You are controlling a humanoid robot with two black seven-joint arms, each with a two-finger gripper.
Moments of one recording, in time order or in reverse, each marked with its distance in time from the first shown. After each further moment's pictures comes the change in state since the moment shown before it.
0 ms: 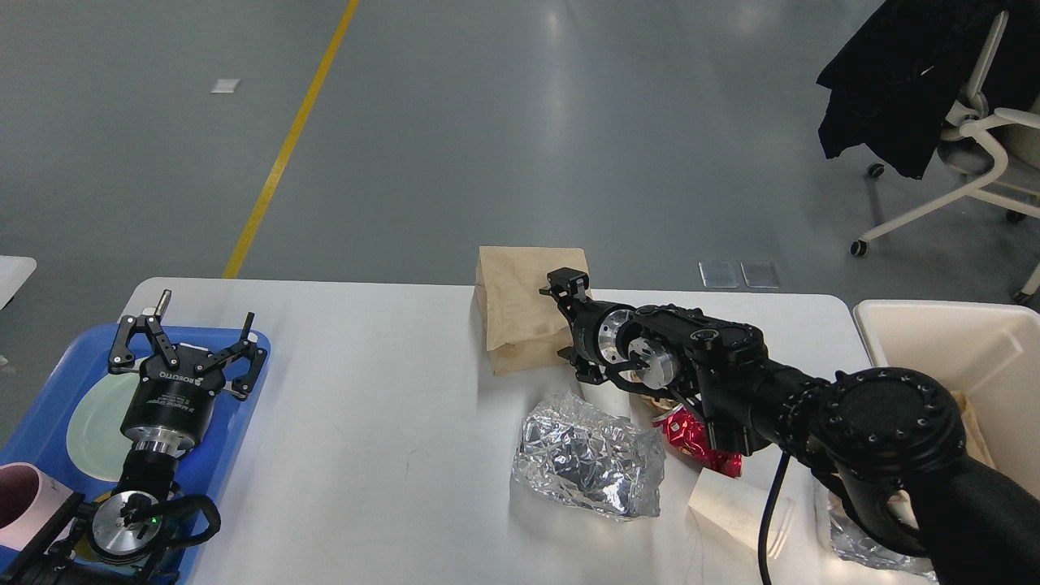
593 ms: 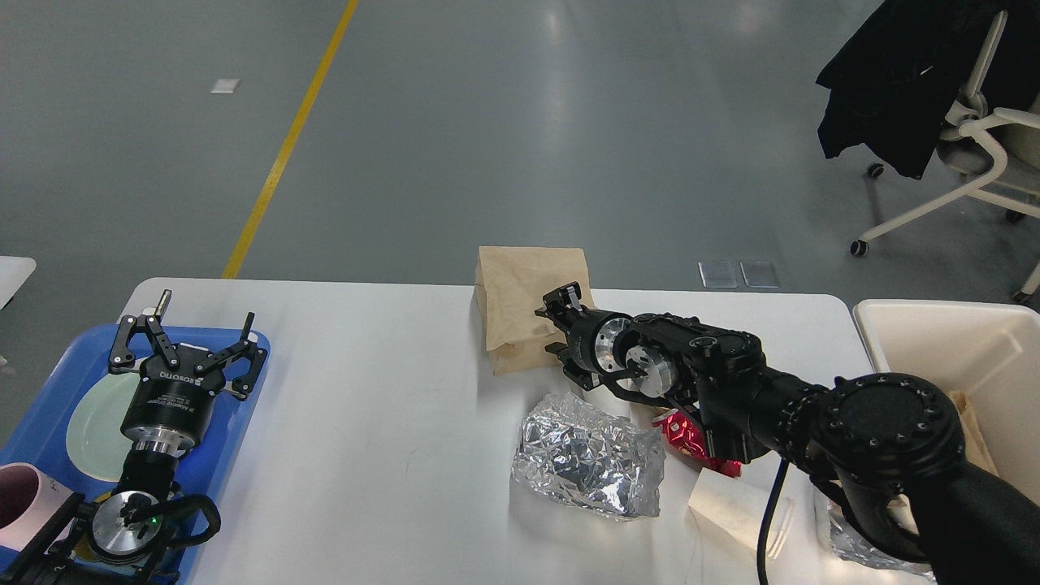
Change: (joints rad) left arm 0.000 0.000 0.000 0.000 0.000 0.000 0.000; right arm -0.014 0.000 0.004 0.011 -0.006 0.005 0.002
